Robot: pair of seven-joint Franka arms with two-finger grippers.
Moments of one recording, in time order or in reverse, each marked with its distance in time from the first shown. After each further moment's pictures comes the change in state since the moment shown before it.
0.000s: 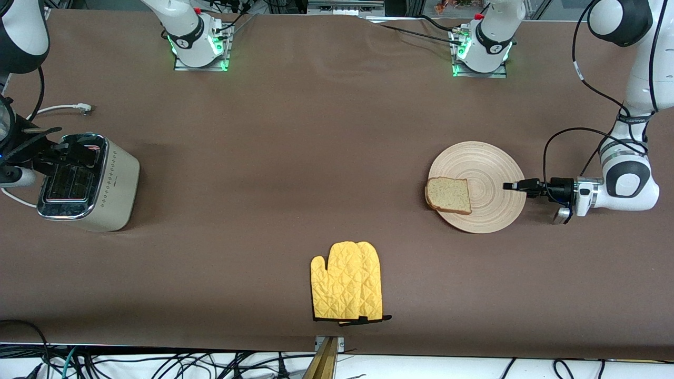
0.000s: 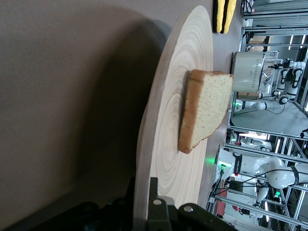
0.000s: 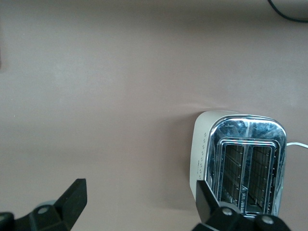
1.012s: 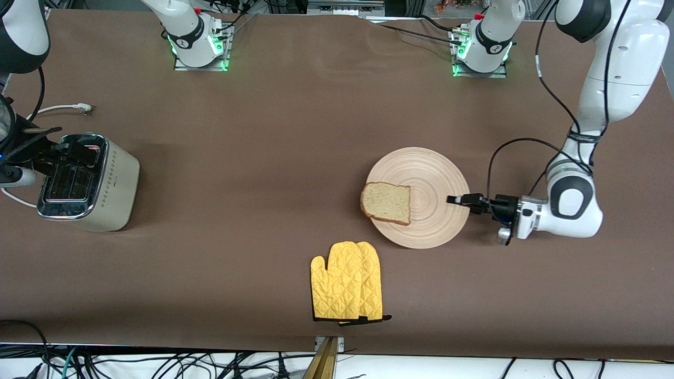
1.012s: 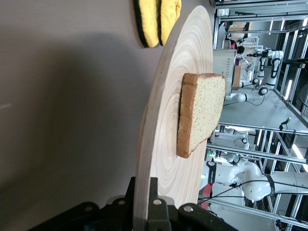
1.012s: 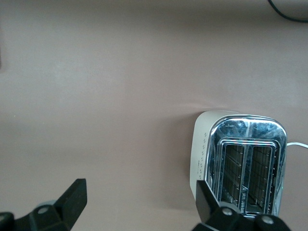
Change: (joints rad) left arm -0.265 -0.022 -0.139 0.061 -0.197 0.110 -0.181; right arm 0.000 0.000 0.000 0.000 0.000 0.000 0.001
